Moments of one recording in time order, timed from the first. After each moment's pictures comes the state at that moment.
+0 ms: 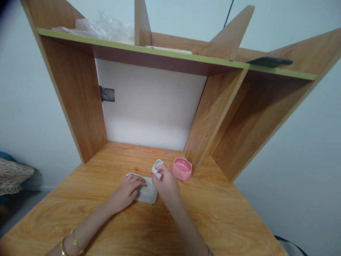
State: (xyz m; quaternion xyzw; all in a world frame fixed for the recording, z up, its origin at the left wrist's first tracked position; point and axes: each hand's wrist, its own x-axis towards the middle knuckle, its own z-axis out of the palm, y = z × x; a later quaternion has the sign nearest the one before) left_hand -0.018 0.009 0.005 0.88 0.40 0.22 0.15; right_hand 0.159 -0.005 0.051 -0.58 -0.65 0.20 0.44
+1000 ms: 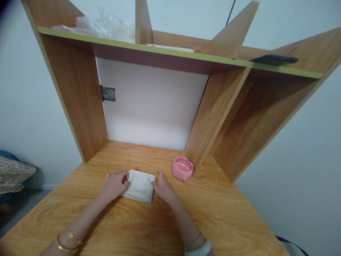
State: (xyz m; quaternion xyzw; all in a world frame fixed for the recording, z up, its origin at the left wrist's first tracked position) left_hand -0.042 0.026 0.015 0.76 0.63 0.16 0.06; right_hand 0.161 0.015 0.011 -0.65 -0.65 0.32 0.22
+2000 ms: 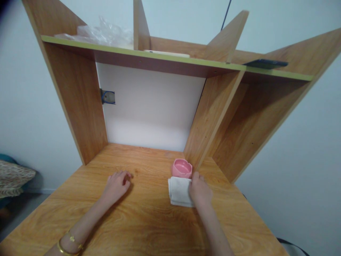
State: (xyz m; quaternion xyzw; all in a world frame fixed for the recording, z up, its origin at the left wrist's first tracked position) left_hand -0.037 0.026 0.004 0.76 0.61 0.20 0.06; right_hand 0.262 -0.004 0.026 -0.83 -0.55 -0.01 0.10
